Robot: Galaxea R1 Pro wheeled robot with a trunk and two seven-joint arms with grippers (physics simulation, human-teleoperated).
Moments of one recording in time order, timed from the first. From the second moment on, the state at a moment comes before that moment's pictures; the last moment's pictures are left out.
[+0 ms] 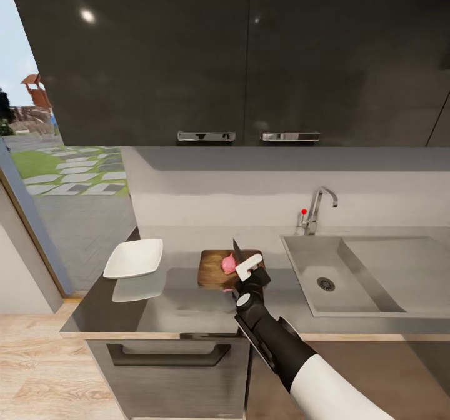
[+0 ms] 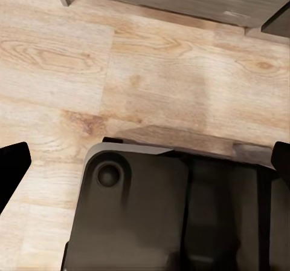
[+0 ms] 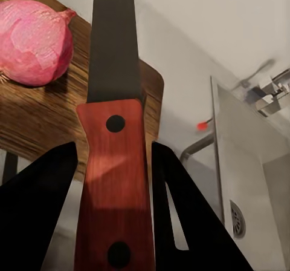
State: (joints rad) left arm 0.38 -0.07 -0.02 -0.86 0.13 -0.14 0.07; right arm -0.66 0.16 0.60 -0.90 0.15 0.59 -0.47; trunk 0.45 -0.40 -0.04
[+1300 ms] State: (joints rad) left arm 0.38 -0.07 -0.02 -0.86 0.13 -0.14 0.07; right arm -0.66 0.16 0.60 -0.86 0.15 0.59 -0.47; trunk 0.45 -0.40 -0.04
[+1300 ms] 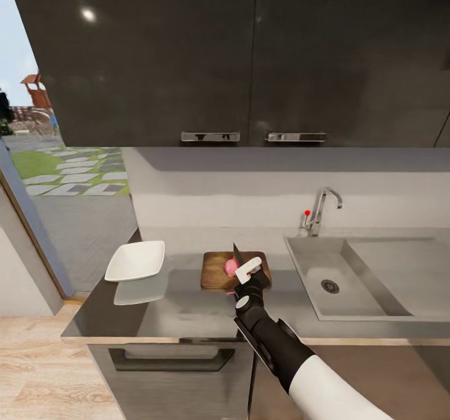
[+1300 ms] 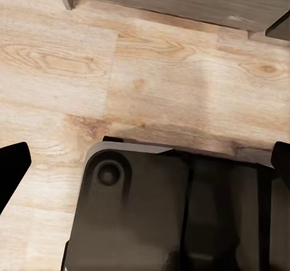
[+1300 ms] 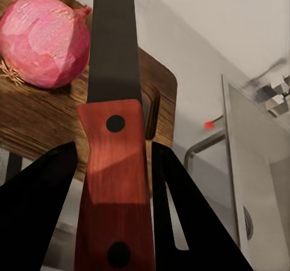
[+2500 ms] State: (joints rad) left arm 0.38 -0.07 -0.02 -0.86 0.13 -0.14 0.07; right arm -0.66 0.16 0.60 -0.86 0.16 0.60 -0.47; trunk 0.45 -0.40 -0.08
